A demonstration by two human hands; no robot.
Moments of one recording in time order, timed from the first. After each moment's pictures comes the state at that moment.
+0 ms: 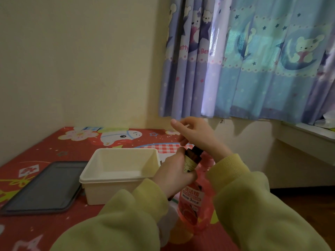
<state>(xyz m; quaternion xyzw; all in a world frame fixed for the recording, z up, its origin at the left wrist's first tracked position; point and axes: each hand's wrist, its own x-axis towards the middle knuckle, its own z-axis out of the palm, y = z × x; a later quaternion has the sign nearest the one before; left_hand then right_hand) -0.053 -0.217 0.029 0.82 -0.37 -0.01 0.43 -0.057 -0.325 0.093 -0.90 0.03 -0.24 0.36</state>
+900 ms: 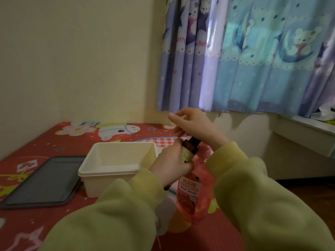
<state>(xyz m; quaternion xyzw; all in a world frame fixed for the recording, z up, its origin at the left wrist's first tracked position) -0.056 -0.212 0.034 0.82 -0.38 0.00 0.43 -0.061 -0.319 0.101 -0.89 0.02 -0.21 0.40</state>
